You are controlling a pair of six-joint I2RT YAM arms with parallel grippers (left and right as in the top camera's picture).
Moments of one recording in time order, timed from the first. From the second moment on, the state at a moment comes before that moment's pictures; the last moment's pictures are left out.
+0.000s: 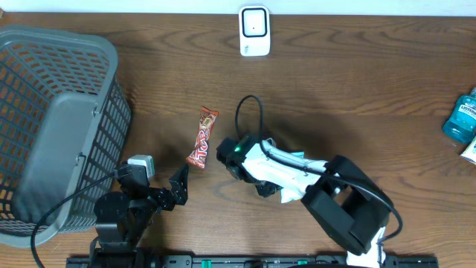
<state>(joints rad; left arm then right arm) -0.02 0.22 0.26 -0.45 0.31 -0.23 0.89 2.01 1.24 -1.18 0.42 0.65</state>
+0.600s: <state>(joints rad) -0.02 0.22 0.26 -0.45 0.31 -0.23 0.86 2.08 1.32 -1.19 0.39 0.64</state>
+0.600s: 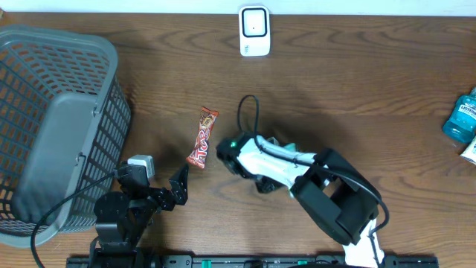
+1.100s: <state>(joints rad) -0.02 0.22 0.26 -0.45 0.31 -0.23 0.50 1.92 1.37 -1.00 -0.63 -0.07</state>
